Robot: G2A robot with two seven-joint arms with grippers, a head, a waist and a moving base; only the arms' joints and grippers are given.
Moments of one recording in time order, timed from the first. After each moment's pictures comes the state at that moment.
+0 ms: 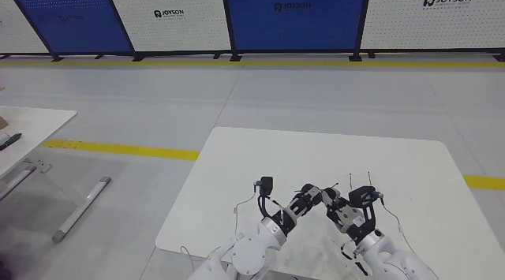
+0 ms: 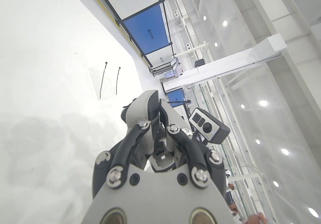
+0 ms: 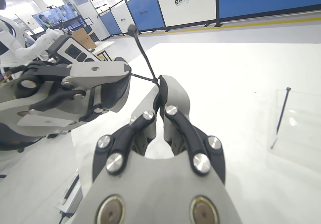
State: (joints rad) left arm 1.46 -1.32 -0.96 -1.66 0.01 -0.10 -0.01; right arm -1.46 -1.22 1.14 -1.60 -0.90 -0.34 0.11
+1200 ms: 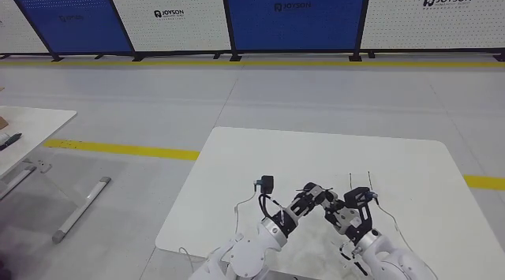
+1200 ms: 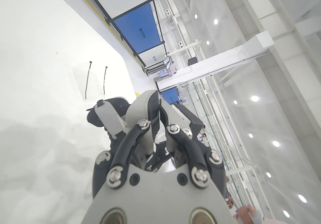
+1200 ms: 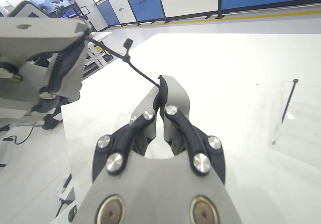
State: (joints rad) left arm 1.48 -1.32 -0.97 -1.71 0.02 -0.13 -0.02; right arm -1.43 -1.21 1.11 -1.55 -0.91 -0.34 0.12
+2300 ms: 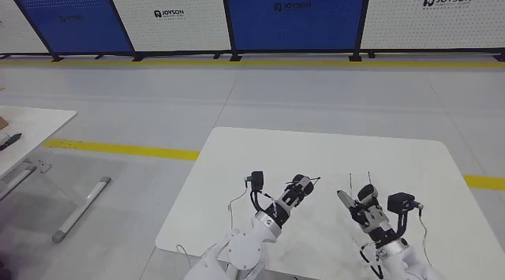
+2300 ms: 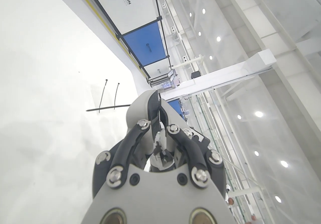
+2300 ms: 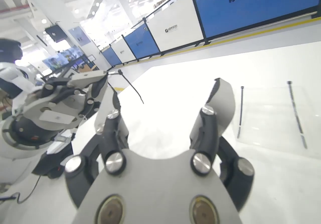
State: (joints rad) left arm 1.46 -1.32 -1.00 -1.67 -0.02 -0.09 0.05; right arm -1.57 -1.18 1.26 -1.63 -0.71 -0.34 -0.11
